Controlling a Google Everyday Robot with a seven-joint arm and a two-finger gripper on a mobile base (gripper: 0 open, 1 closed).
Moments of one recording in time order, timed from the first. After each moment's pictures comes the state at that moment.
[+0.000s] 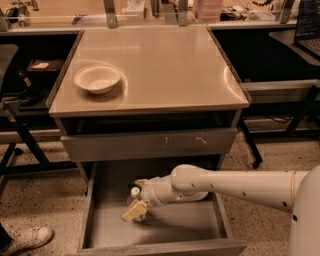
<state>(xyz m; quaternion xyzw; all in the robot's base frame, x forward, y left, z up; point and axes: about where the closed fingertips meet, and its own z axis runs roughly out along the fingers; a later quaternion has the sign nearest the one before) 0.498 0.102 0.486 -0.52 0.73 0.32 0.31</state>
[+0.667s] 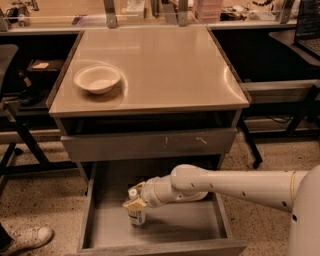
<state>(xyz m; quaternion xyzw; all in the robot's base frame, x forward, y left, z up) 0.498 0.102 0.486 -0.52 0.73 0.32 0.31</state>
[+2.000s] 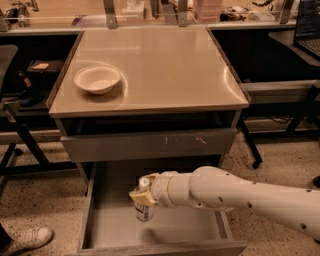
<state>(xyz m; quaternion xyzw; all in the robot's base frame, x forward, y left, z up) 0.465 0.059 0.617 -0.44 0.77 0.27 0.37</state>
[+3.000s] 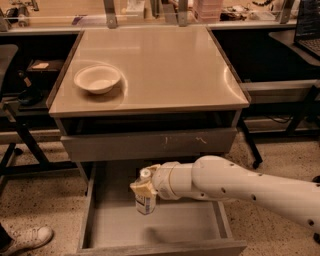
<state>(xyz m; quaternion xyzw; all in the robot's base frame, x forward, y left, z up) 0.475 0.053 0.649 -0.44 0.77 0.25 0.38</state>
